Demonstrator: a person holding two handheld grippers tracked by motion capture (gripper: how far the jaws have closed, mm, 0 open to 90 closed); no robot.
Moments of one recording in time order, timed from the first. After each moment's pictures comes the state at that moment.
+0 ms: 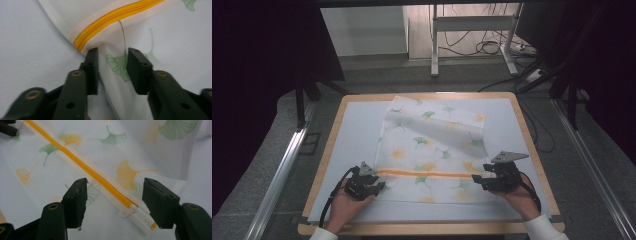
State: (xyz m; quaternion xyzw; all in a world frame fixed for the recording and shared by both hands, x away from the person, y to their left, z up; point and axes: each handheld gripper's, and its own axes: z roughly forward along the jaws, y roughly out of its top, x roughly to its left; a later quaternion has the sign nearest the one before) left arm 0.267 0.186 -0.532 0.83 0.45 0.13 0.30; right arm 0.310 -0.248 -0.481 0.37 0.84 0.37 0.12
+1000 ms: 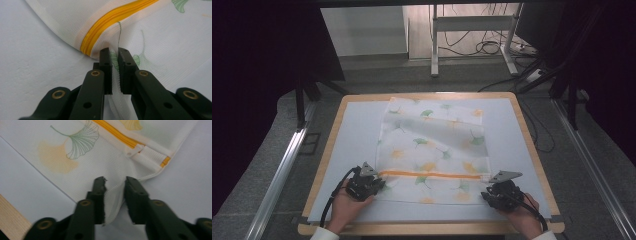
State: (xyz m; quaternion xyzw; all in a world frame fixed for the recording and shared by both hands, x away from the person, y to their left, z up) left arm 0.267 0.186 -0.532 0.83 0.44 0.13 0.30; right arm 0.269 -0.249 -0.508 0.39 0.87 0.26 0.14
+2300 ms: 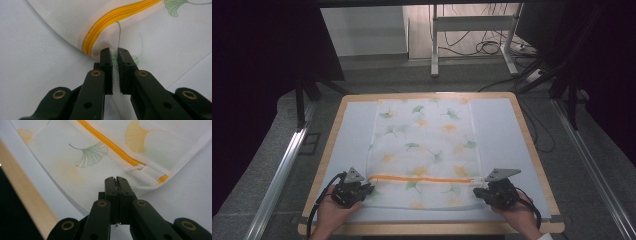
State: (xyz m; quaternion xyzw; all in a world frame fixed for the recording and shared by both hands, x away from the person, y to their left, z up) left arm 0.239 0.219 -0.527 0.82 0.45 0.12 0.31; right arm 0.267 -0.237 -0.497 0.34 0.88 0.33 0.08
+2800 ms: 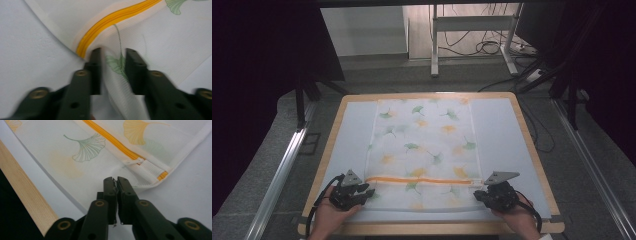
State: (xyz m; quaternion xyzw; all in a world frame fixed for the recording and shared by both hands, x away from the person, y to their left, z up) left arm 0.234 0.222 -0.529 0.83 0.44 0.13 0.33; right arm 0.265 -0.237 -0.503 0.34 0.88 0.31 0.09
